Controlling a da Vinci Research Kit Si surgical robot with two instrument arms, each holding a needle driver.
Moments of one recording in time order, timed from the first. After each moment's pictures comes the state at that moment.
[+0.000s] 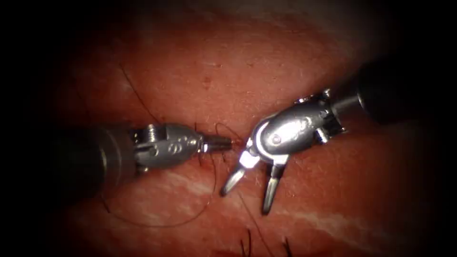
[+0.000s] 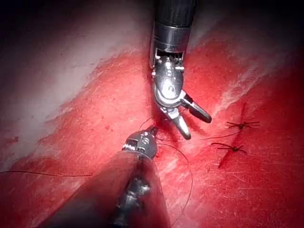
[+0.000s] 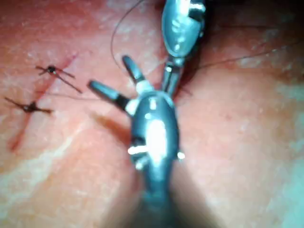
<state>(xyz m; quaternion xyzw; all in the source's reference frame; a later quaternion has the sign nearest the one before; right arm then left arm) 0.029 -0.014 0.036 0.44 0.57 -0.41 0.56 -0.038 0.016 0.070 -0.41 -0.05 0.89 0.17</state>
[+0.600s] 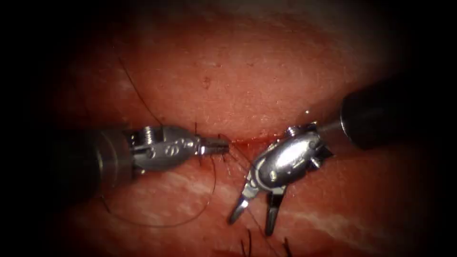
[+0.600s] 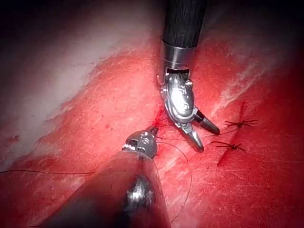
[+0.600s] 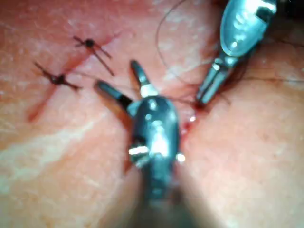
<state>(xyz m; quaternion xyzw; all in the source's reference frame) 0.028 -0.018 0.041 0.44 0.49 -0.48 0.58 -0.037 0.016 0.070 -0.41 -0.05 0.90 0.17</state>
